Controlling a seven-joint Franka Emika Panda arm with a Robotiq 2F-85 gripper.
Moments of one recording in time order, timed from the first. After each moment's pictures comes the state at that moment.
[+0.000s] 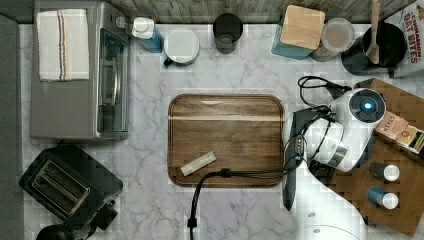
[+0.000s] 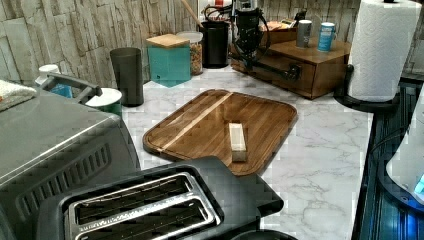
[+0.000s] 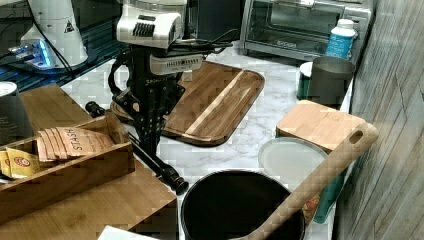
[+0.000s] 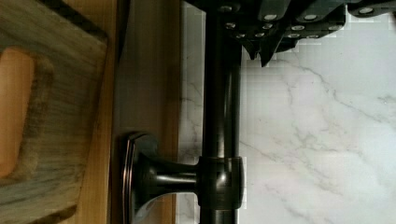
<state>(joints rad) -0.30 0.42 -0.19 -1.97 -0.11 0.83 -0.79</state>
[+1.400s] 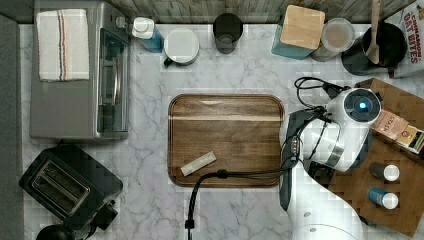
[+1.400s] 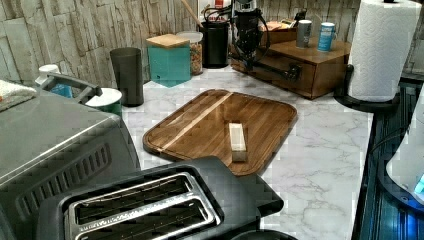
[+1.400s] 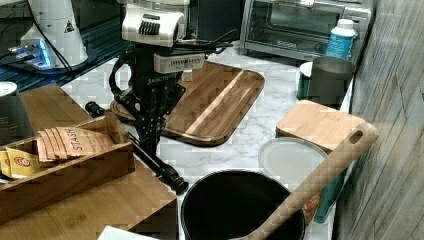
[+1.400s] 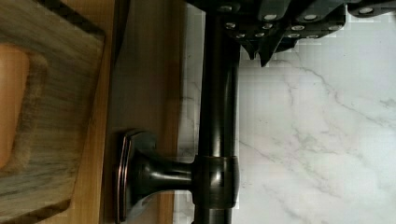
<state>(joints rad) -0.27 0.41 -0.22 -1.99 -0.13 0.85 -0.79</state>
